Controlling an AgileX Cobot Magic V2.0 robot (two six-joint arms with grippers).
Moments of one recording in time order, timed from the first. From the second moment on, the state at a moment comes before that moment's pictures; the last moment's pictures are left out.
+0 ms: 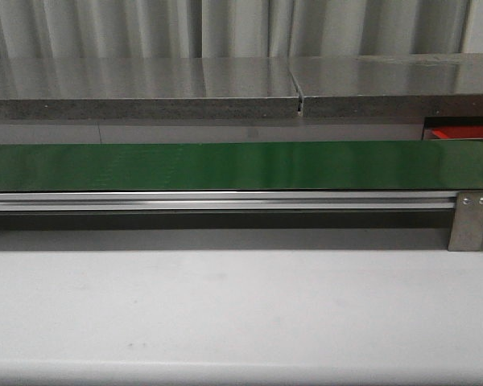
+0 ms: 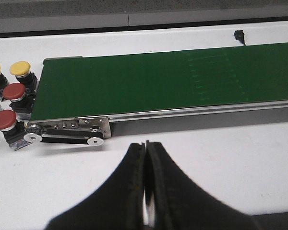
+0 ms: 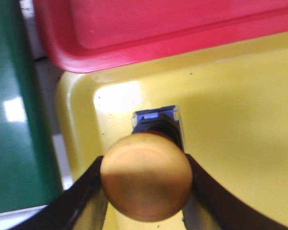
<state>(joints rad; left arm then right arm) -0.01 0.53 -0.77 -0.15 0.86 0.10 -0.39 1.79 -1.41 0.16 0.93 -0.12</state>
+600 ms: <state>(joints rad) -0.01 0.53 -0.76 -0.15 0.86 0.10 -0.43 1.92 -1.41 0.16 0.82 -0.07</state>
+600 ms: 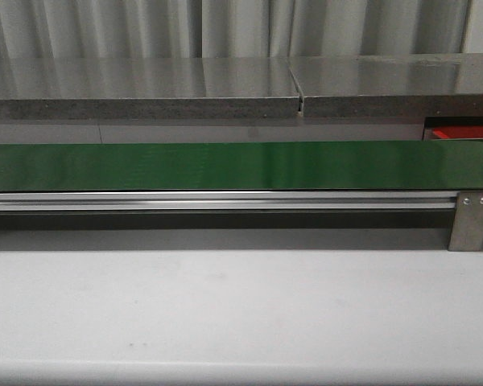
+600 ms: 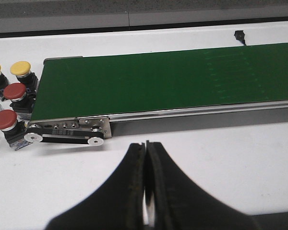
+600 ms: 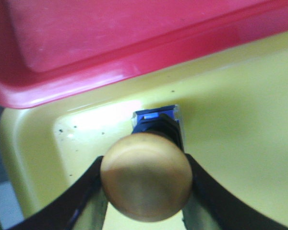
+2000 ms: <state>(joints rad) -0.01 0.53 -0.76 -0.15 0.86 0.10 -0.14 1.25 -1.01 0.03 0.53 -0.13</state>
